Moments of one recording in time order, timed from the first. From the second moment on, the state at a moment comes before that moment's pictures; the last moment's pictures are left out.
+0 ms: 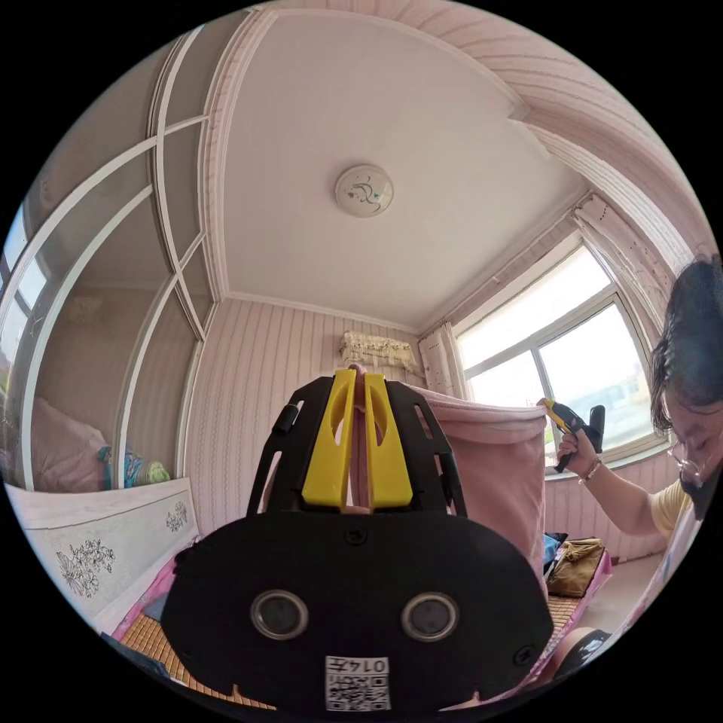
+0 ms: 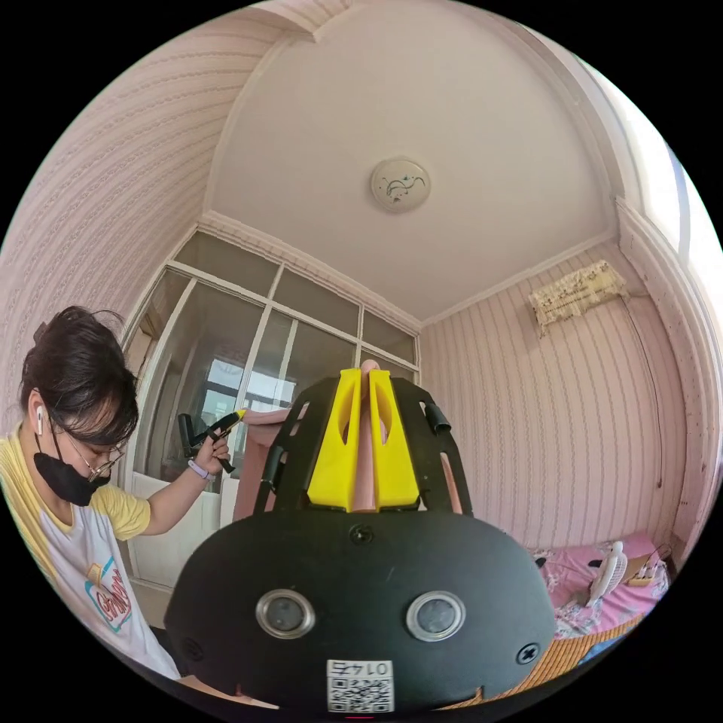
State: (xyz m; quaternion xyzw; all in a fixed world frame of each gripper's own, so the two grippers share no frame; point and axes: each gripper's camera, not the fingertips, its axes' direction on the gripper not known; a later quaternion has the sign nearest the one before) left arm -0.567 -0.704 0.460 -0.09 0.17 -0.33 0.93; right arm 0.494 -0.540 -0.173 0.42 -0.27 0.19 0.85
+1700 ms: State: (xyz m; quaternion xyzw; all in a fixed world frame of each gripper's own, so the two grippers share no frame) left arm -0.246 -0.018 0.412 -0.75 0.22 -0.39 0.49; right arm 0.225 -0.185 0.327 -0.34 -0.25 0.31 0.85
